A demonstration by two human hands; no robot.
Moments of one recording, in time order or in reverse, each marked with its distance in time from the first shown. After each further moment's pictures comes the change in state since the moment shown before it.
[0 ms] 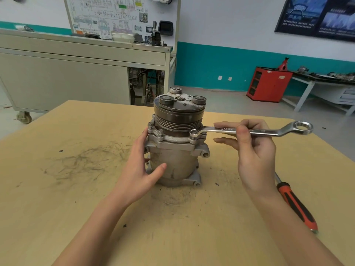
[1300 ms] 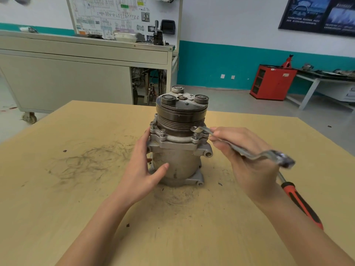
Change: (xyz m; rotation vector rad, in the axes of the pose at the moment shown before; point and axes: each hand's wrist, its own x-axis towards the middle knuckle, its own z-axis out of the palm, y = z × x) left_hand 0.000 0.000 0.000 0.040 -0.003 0.031; right_hand 0.000 -0.004 0.001 -0.464 -0.167 -0.544
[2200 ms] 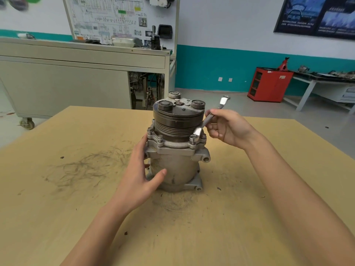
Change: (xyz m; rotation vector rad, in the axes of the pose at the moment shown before) left_hand -0.001 -0.001 -0.001 0.010 -0.005 0.002; right_hand 0.048 0.108 0.011 0.847 -0.389 1.140
